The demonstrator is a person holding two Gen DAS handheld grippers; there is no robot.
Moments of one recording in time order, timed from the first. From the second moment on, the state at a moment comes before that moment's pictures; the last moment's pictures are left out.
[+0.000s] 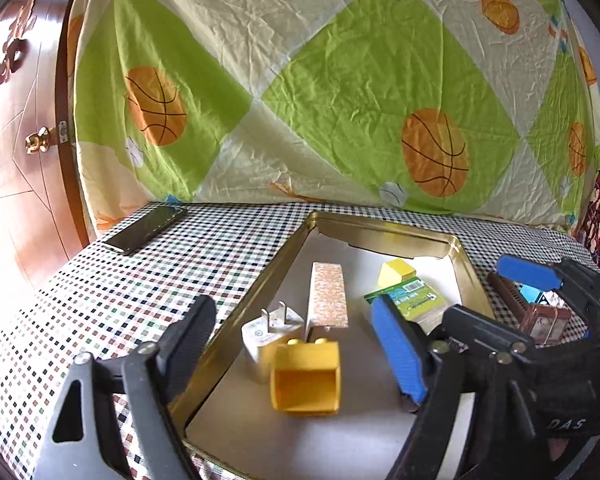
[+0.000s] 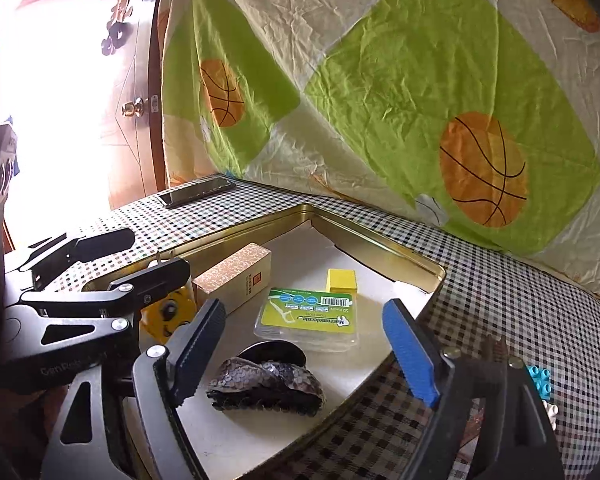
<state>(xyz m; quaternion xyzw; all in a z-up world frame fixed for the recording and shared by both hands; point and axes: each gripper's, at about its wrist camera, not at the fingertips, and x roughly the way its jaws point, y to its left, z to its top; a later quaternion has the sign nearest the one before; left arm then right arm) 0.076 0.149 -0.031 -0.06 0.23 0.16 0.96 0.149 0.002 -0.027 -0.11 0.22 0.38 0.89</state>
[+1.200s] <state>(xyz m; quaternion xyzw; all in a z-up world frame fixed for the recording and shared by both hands) 0.174 -0.078 -0.045 0.04 0.34 -0.02 0.94 0.206 -0.229 -0.029 0.07 0.25 0.09 0.96</state>
